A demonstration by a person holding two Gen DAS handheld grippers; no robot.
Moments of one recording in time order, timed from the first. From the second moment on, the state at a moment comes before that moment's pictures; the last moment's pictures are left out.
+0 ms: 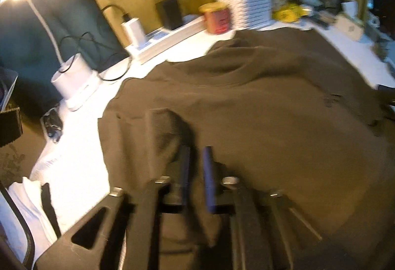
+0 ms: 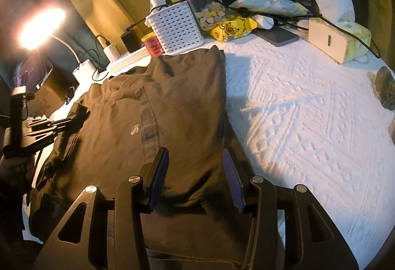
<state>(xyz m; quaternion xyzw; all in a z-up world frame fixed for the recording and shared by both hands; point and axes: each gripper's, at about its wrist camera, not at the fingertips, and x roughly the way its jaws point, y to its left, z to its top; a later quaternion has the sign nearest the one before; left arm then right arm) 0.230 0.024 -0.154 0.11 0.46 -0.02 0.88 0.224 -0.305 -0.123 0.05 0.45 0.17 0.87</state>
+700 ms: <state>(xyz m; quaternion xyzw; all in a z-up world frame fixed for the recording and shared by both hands) 0.243 0.047 -0.165 0.05 0.44 -0.04 0.90 0.242 -0.301 -0.126 0.04 0.45 0.18 0.87</state>
